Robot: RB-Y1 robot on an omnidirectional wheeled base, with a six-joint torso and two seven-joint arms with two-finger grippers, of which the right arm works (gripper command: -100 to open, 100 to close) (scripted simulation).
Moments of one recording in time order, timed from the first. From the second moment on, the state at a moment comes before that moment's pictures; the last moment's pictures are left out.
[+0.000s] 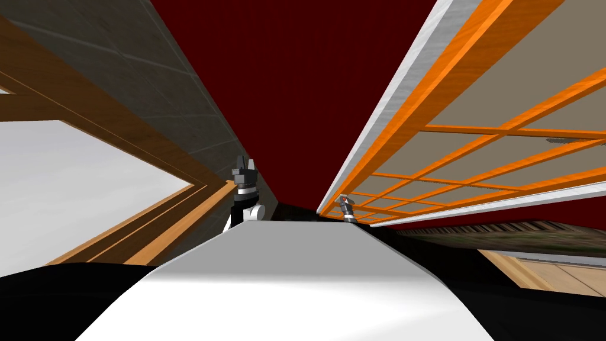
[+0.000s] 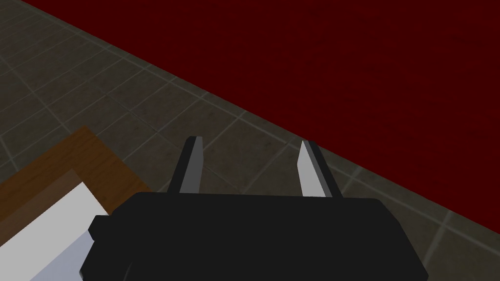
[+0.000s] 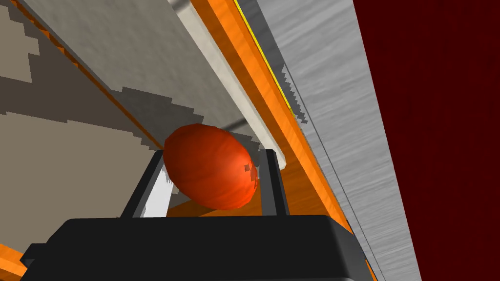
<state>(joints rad) 0.17 -0.16 -0.36 -0.78 0.30 -0.99 0.67</state>
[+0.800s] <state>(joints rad) 0.15 -0.17 -0.32 -0.77 0.23 -0.98 0.48</state>
